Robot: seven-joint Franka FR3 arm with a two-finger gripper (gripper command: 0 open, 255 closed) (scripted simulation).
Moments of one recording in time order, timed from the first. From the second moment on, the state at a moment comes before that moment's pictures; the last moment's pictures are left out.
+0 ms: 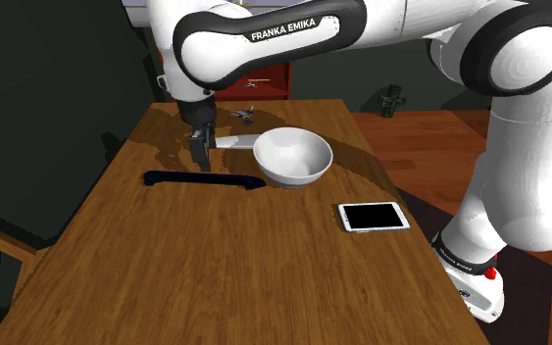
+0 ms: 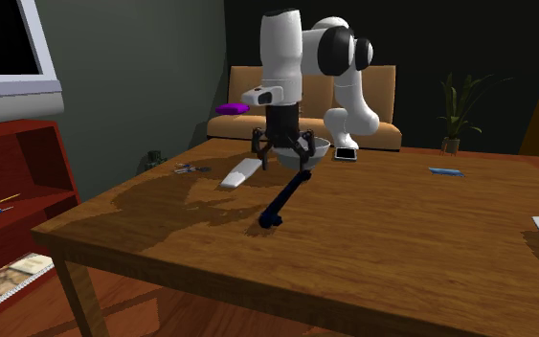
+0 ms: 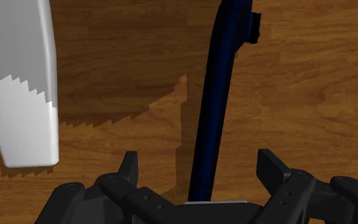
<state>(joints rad) 0.39 0.39 0.22 -1.42 -0.06 1.78 -0.20</state>
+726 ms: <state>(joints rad) 0.39 0.43 0.22 -1.47 -0.06 1.87 -0.21</state>
